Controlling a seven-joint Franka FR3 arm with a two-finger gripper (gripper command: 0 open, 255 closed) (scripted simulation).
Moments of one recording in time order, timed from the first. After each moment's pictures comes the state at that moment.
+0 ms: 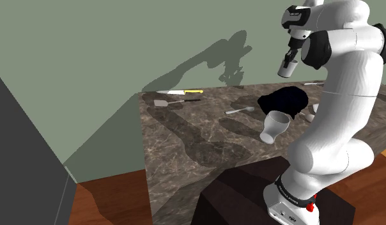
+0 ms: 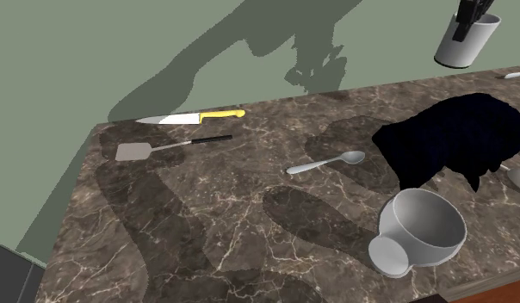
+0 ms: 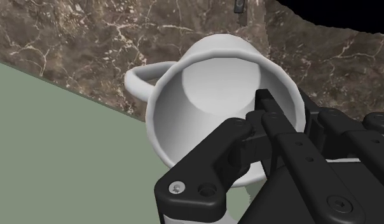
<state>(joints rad) -0.58 0.41 -0.49 -1.32 0.12 1.73 -1.07</state>
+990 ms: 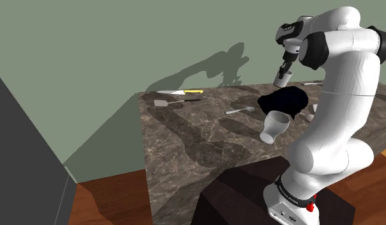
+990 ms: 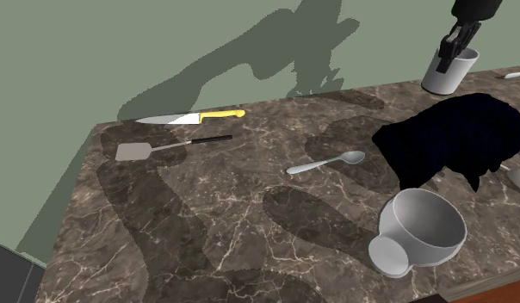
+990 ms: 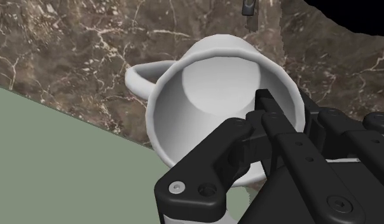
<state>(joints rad) -0.58 0.43 -0.48 -1.48 0.13 1.91 -1.08</state>
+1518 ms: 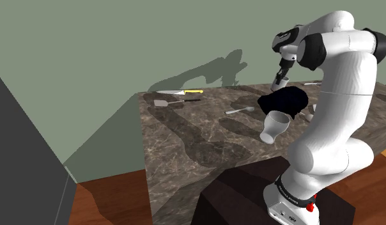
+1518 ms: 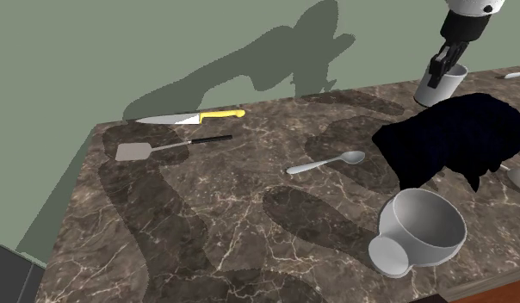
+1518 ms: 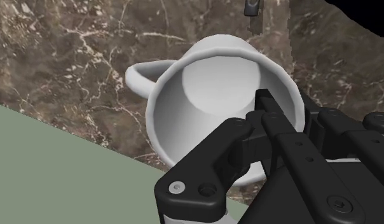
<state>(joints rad) -0.57 0.45 -0.47 -1.56 0.14 2.01 -1.08</state>
